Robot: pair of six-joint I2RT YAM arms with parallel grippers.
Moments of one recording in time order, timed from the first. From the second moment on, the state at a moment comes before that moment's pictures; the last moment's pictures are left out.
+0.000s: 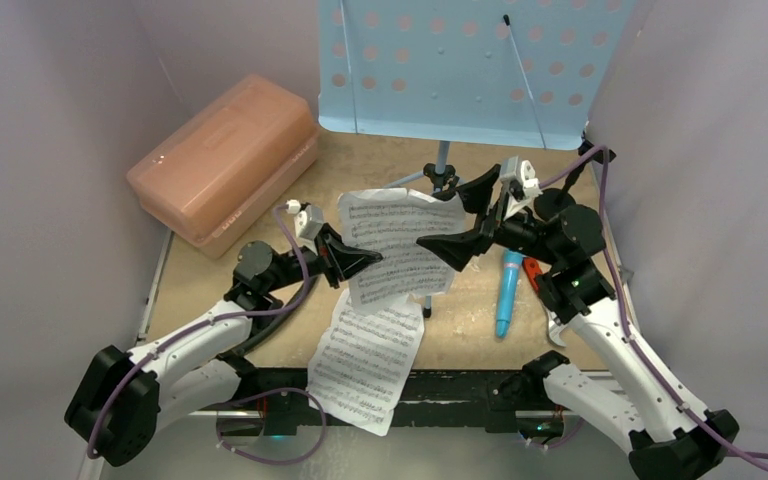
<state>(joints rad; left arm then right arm) -0.58 1.00 0.41 0.82 0.66 -0.49 0.46 0.84 0.87 0.27 -0.77 0.33</state>
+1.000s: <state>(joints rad) -0.58 0.91 0.84 0.27 0.61 -0.22 0.46 0.98 1.36 0.03 -0.55 0.43</state>
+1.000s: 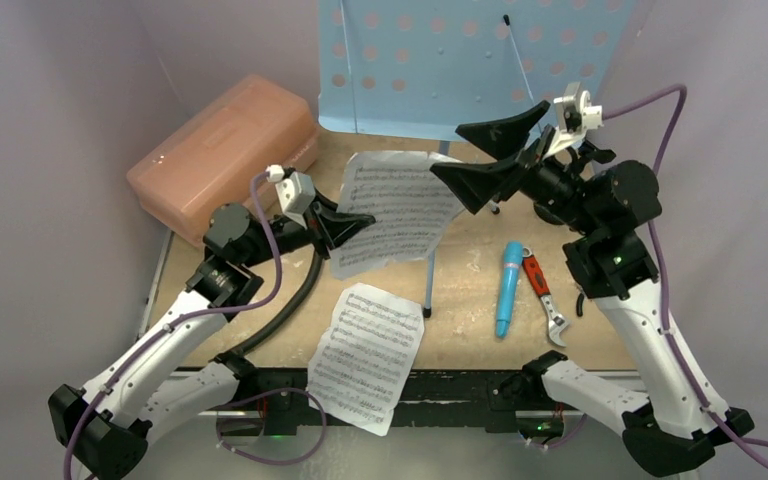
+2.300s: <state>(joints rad) -0.58 1.08 1.31 0.16 0.29 -0.54 0.46 1.20 2.03 -0.65 -0.11 0.13</state>
